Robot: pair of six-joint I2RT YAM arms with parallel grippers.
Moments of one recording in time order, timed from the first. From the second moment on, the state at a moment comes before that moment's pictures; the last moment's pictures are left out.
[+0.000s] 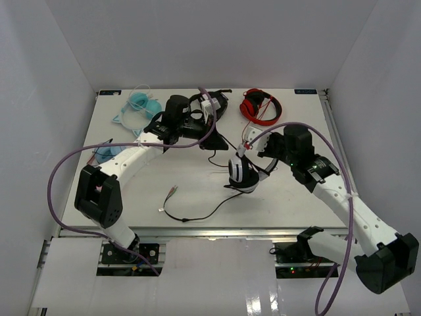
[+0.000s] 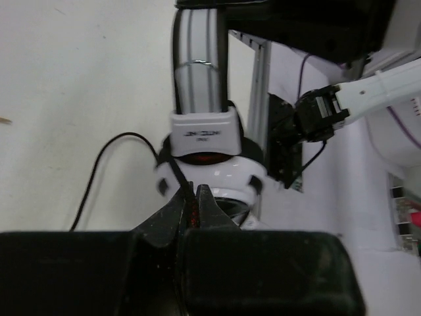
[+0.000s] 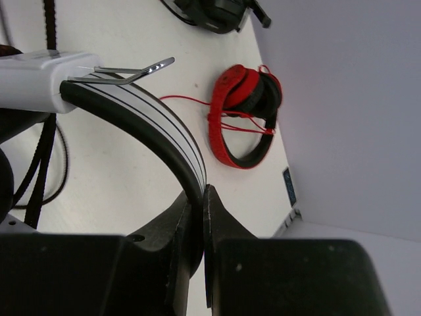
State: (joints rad) left arm -0.52 1.63 1.32 -0.15 0.98 -0.11; right arm 0.48 1.02 0.94 -0.36 -0.13 -0.96
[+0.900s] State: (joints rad) left arm -0.76 1.63 1.24 0.11 0.81 -0.55; right arm 0.45 1.37 1.26 -0.26 0.31 -0.18
